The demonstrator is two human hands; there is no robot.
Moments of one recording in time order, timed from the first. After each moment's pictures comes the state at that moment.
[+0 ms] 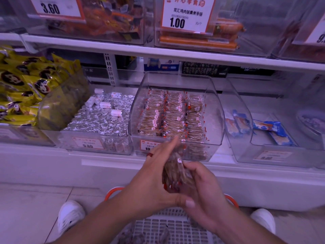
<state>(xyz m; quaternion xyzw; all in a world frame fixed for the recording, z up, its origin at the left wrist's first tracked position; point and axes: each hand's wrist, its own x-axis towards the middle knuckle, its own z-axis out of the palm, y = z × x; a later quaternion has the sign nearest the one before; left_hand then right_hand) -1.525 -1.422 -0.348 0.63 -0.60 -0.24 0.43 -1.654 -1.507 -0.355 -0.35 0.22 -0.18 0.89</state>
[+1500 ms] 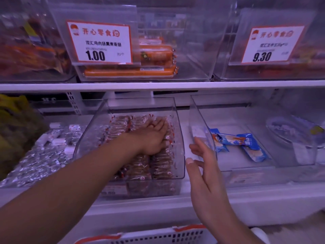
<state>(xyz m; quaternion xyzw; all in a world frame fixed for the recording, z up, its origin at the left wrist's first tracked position) -1.458 -1.687 -0.334 0.68 -0.73 -0.02 -0.10 -1.693 -1.609 -0.341 -0.70 0.34 -0.48 0.41</state>
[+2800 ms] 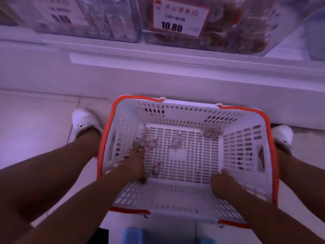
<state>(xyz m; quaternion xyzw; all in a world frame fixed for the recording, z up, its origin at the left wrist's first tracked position) -1.523 -1.280 -0.658 0.71 -0.61 -0.33 -0.12 -1.820 -1.455 -0.670 -0.88 0.19 0.43 0.03</state>
